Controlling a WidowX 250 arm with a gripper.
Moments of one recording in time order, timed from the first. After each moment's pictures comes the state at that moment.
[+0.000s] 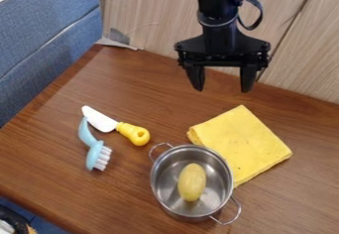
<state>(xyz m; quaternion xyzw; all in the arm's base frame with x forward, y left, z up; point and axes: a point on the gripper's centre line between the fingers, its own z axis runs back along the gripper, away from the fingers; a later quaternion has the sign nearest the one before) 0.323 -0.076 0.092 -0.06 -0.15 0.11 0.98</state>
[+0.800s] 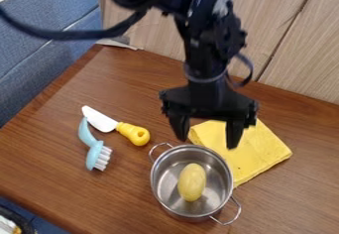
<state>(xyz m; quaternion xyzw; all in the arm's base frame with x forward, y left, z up) 0.254 -0.087 0.063 -0.05 -0.10 0.08 0.99</state>
